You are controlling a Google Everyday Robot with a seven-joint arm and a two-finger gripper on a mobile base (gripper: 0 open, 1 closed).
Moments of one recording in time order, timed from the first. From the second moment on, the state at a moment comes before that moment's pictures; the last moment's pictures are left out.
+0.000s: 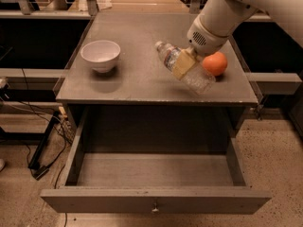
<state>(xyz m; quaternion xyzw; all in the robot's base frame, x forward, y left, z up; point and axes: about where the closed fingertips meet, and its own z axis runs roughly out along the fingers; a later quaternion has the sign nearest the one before) 0.605 -0.105 0.901 -0.39 0.90 0.07 0.19</state>
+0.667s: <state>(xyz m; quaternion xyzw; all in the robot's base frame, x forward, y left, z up) 0.542 -0.123 0.888 -0.36 0.92 0.06 0.16</state>
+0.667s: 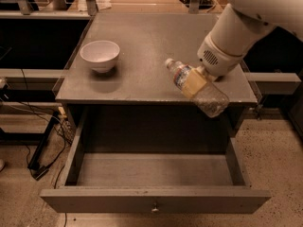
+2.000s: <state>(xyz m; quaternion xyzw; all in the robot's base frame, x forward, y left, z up) 0.467 -0.118 0.854 -0.39 0.91 0.05 0.17</state>
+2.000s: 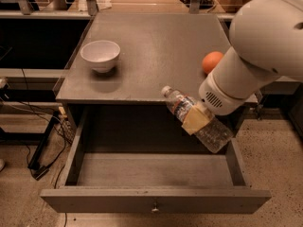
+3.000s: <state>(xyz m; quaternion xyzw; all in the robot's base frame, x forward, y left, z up) 0.451 -0.107 0.814 -0.43 0.89 0.05 0.14</state>
